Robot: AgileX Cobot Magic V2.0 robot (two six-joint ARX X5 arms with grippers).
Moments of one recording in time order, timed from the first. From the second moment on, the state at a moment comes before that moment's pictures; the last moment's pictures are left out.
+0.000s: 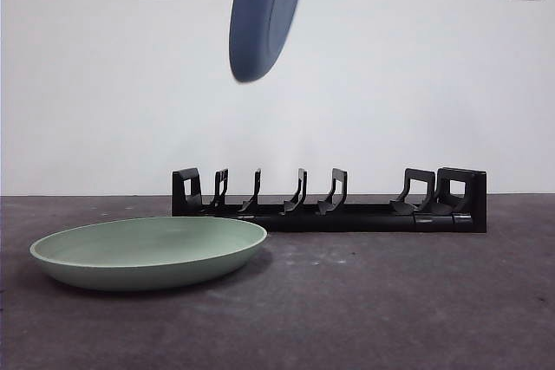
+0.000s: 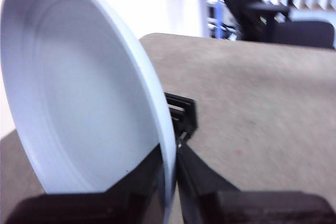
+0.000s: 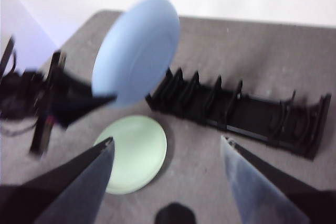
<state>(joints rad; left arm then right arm) -0.58 1.34 1.12 -0.01 0.31 0.19 0.22 1.12 1.72 -1.13 -0.40 0.03</state>
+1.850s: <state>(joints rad) -0.45 1.80 1.12 0.22 0.25 0.03 0.22 1.13 1.72 -1.35 -0.40 -0.05</state>
